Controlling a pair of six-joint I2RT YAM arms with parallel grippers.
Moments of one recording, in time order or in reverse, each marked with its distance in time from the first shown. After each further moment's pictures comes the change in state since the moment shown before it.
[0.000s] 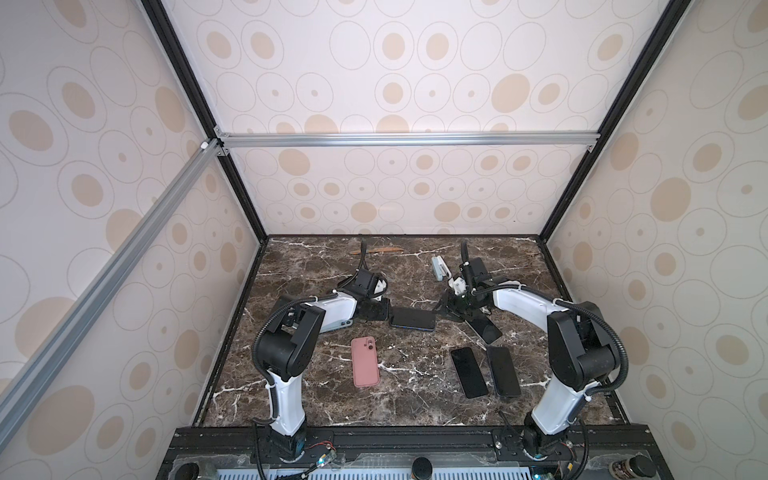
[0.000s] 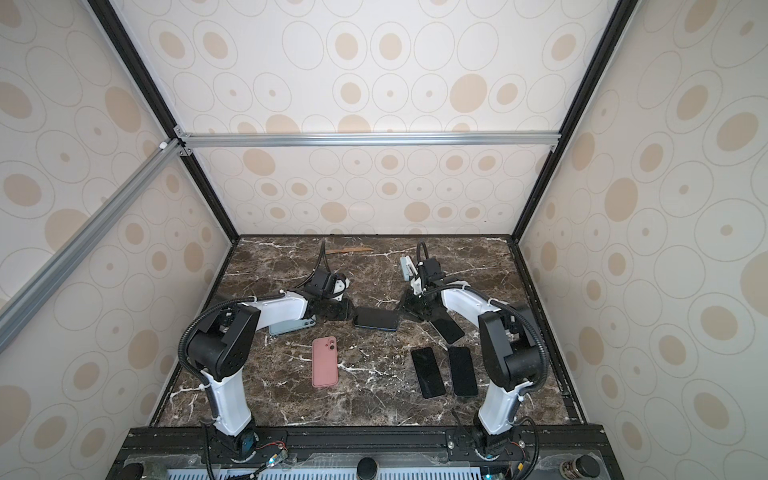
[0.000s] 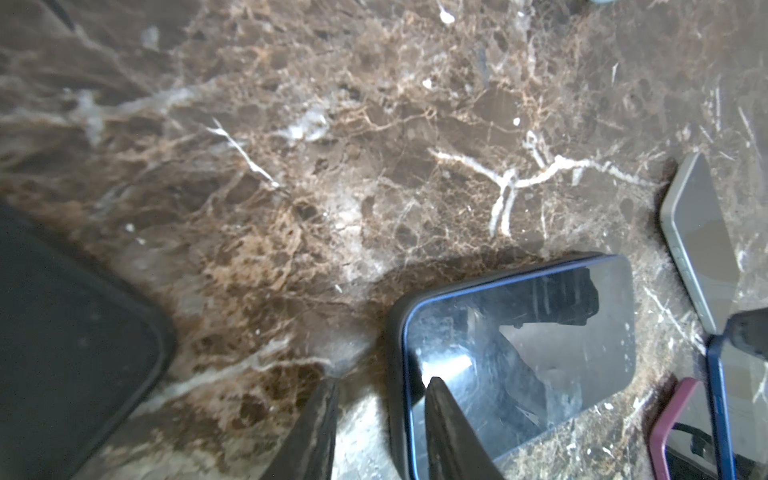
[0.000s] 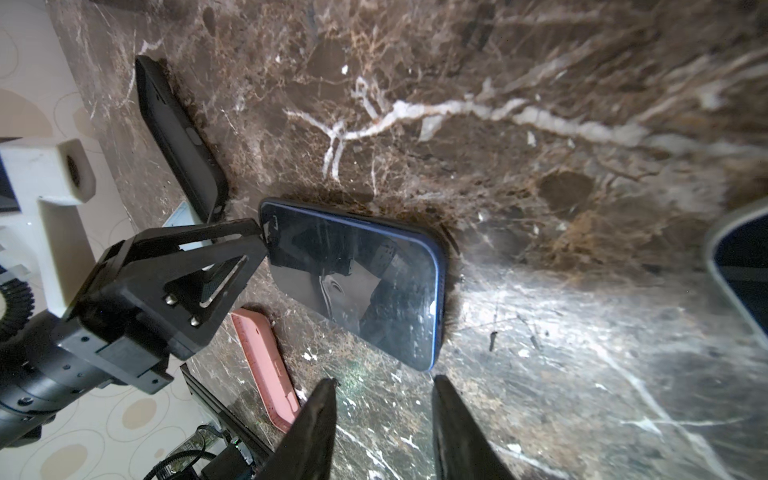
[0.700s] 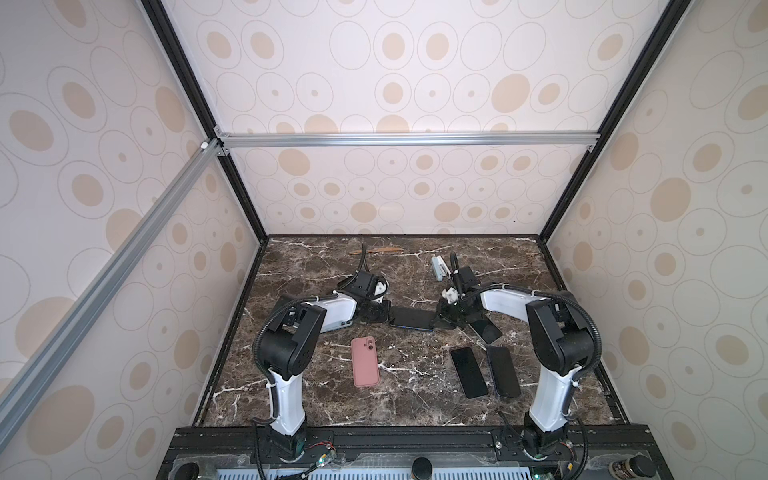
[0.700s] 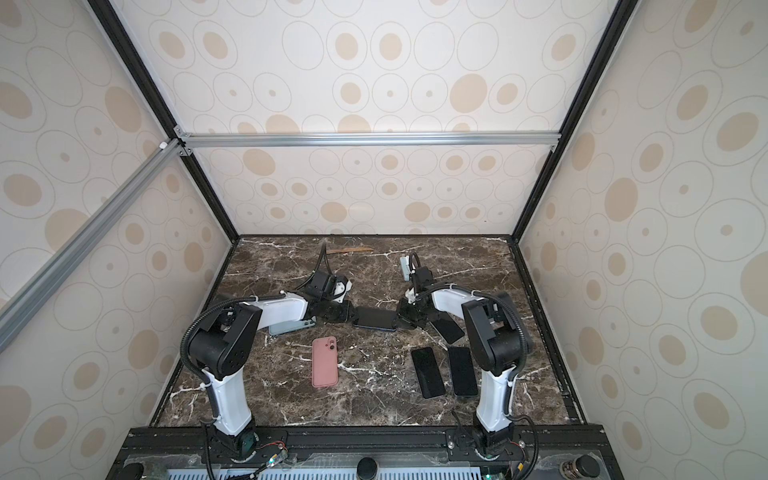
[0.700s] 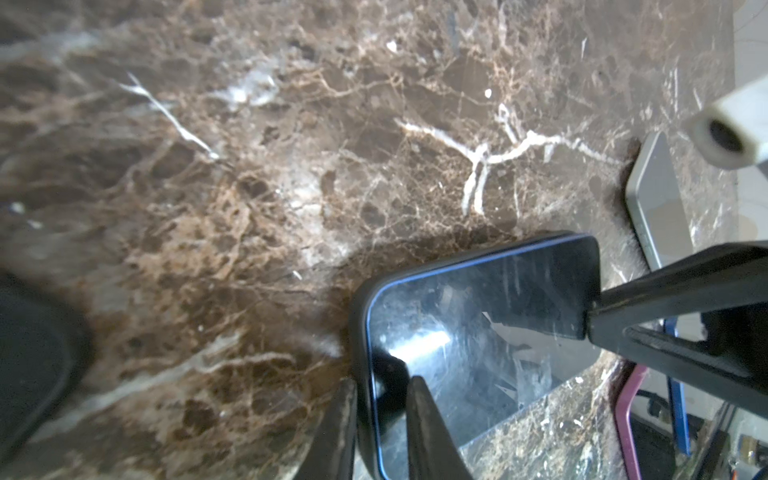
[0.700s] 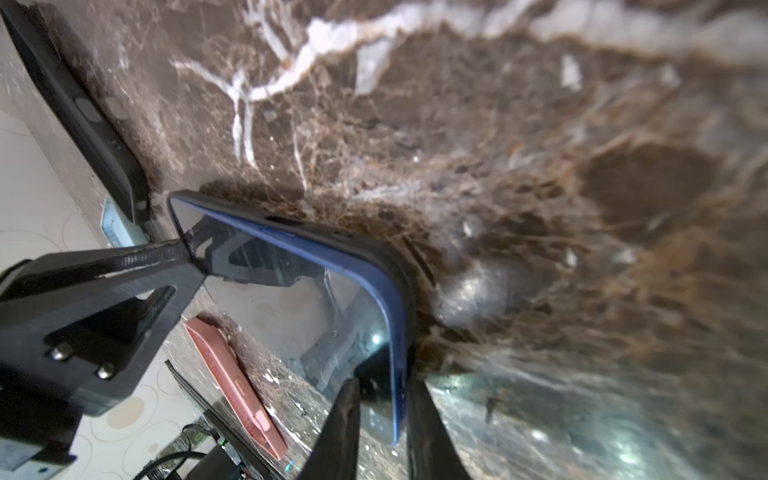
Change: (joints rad) left arm 0.004 0.012 -0.016 0.023 0.085 -0.002; right arm 0.024 0.130 -0.002 0.043 -0.033 0.017
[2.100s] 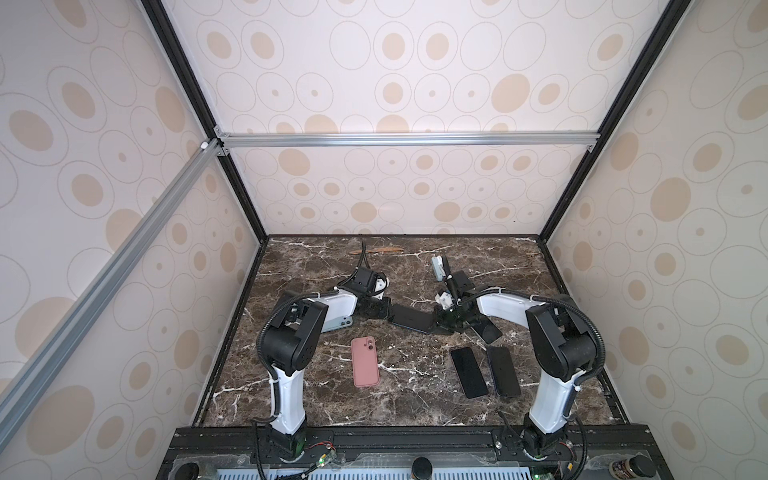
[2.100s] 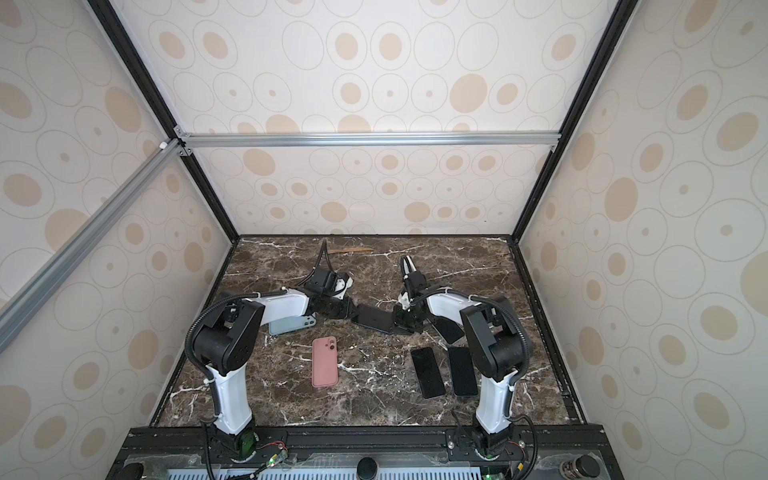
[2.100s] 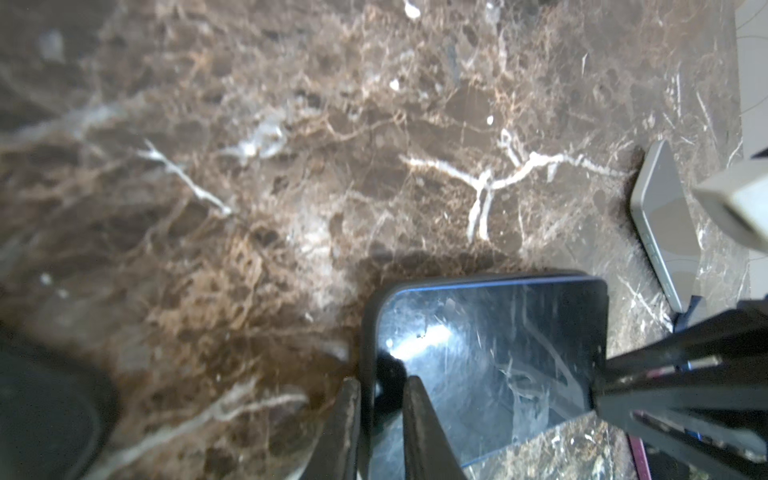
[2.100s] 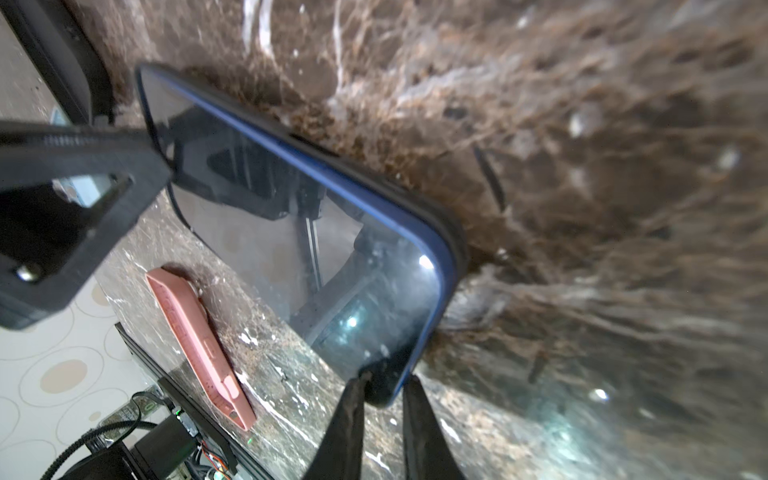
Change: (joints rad) left arm 0.012 0.056 0.070 -0.025 0.002 0.050; right arm 0.070 -0.037 -0.032 -0.034 0.029 -0.103
